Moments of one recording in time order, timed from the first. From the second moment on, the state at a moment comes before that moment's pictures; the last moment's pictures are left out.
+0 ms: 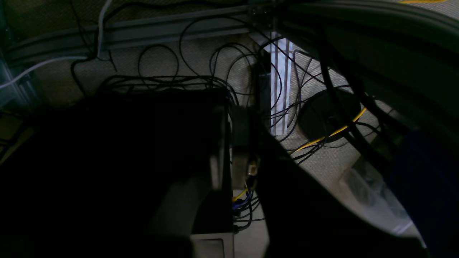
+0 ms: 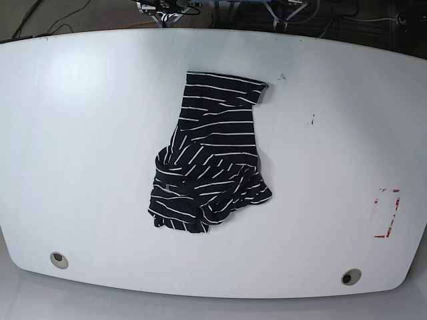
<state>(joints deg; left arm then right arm) 3.5 0.0 -11.4 0.3 17.5 -1.5 -10.5 -8.6 -1.8 20.6 19.0 -12.4 15.0 -10.8</state>
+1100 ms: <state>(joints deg) 8.8 -2.8 -11.4 0.5 17.3 -1.7 -23.2 -19.2 -0.2 20.6 29.9 -12.6 14.9 -2.8</state>
